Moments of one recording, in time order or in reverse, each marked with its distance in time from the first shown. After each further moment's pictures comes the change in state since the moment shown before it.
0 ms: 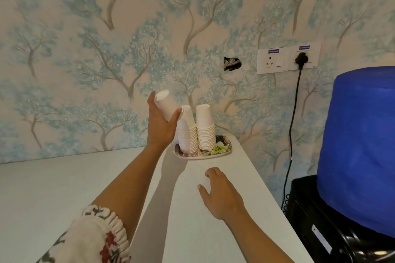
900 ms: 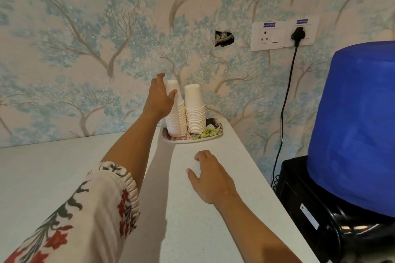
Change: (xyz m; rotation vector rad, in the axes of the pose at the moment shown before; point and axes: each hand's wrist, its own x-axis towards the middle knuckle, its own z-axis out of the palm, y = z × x) left_hand 0.039 -0.021 0.042 0.332 -0.255 0.066; right_hand 0.007 0.005 0.009 -0.047 0.047 -0.012
